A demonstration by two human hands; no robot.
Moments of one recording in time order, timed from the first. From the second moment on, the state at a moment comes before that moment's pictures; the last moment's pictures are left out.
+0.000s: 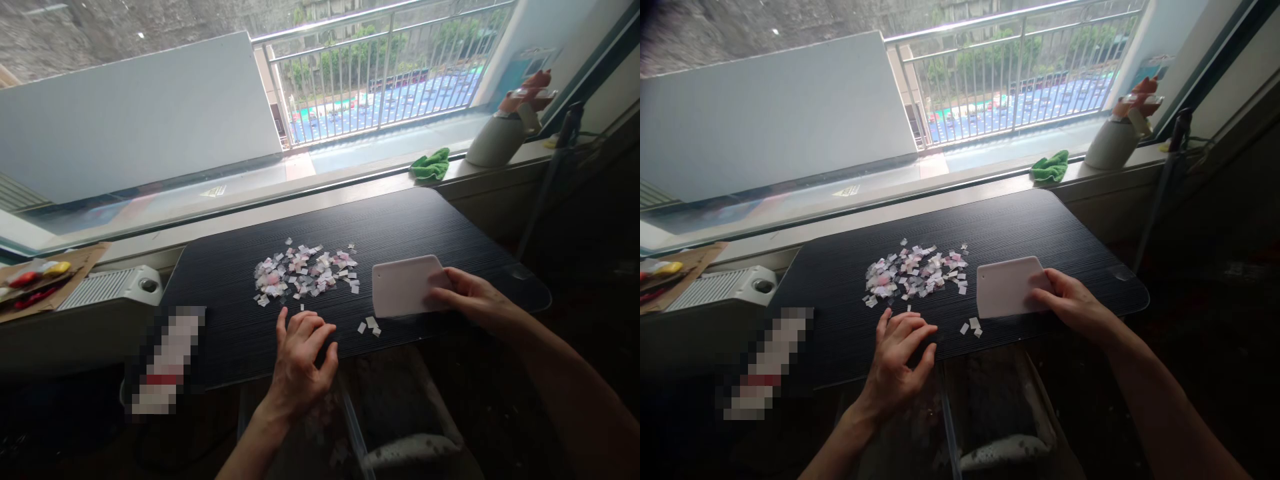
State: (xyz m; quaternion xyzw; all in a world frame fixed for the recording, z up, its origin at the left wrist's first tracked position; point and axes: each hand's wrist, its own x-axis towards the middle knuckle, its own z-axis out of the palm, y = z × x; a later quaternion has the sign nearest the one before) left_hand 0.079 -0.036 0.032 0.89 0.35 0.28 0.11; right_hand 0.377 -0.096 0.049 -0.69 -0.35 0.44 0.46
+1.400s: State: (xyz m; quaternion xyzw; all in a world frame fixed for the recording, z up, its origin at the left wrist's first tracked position) left_hand 0.106 -0.063 0.028 0.93 0.28 0.22 0.12; right_hand 0.369 -0.122 0.042 -0.65 -0.39 0.47 0.45
